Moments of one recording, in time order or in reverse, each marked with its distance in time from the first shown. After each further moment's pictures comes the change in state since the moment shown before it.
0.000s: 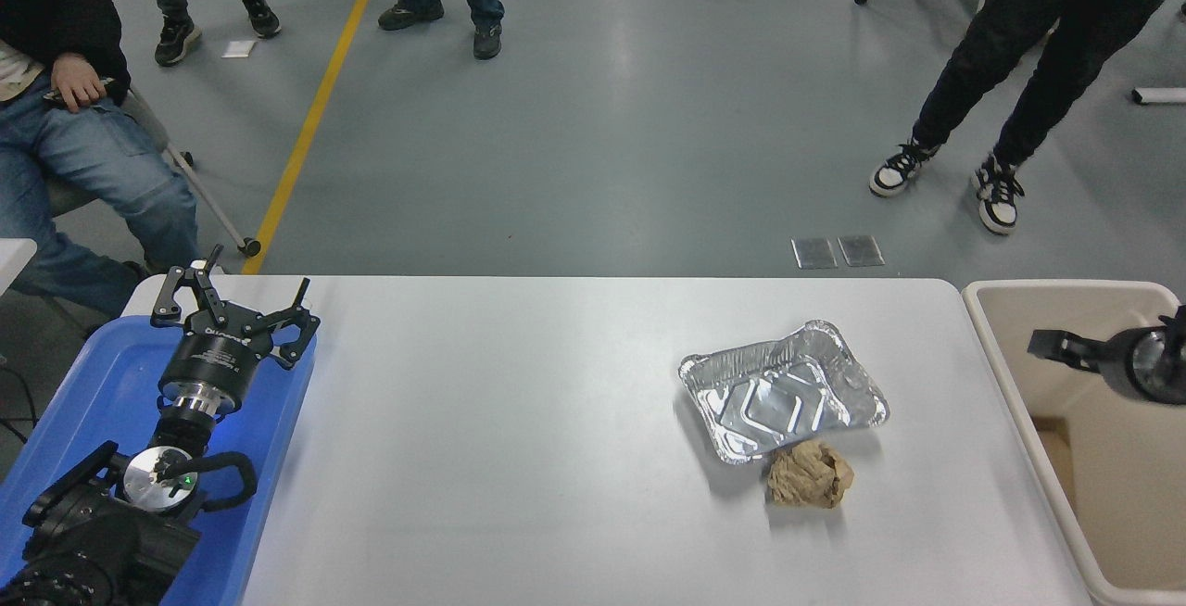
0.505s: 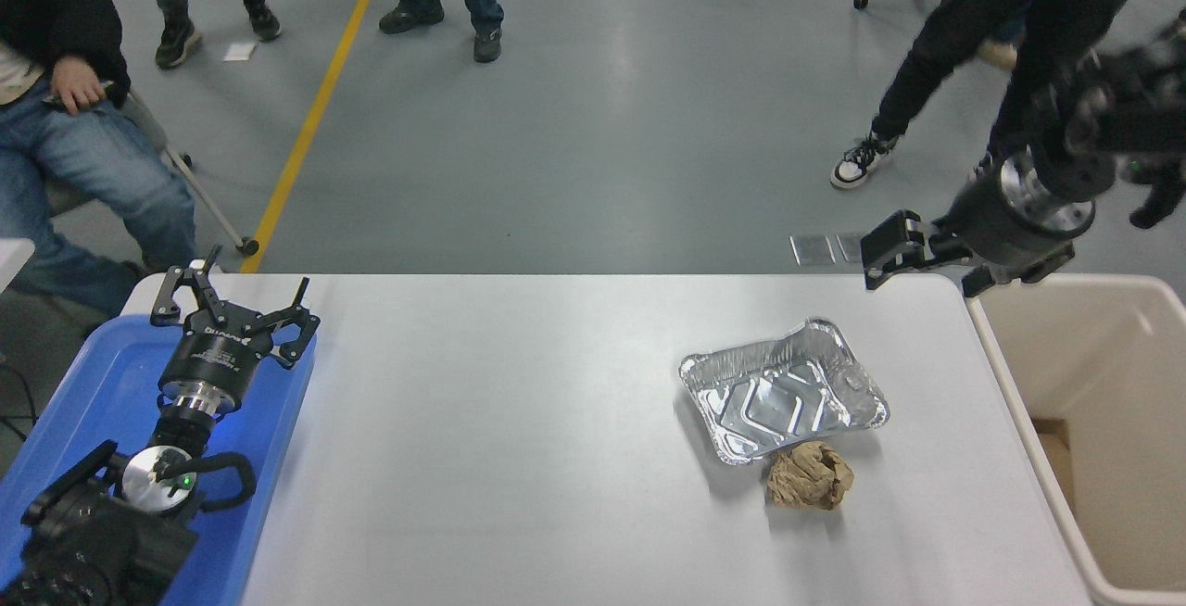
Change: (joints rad) left arm 0.001 0.000 -0.001 0.000 0.000 0.000 -0.002; right arm 0.614 0.432 -0.155 0.321 0.407 0.436 0.000
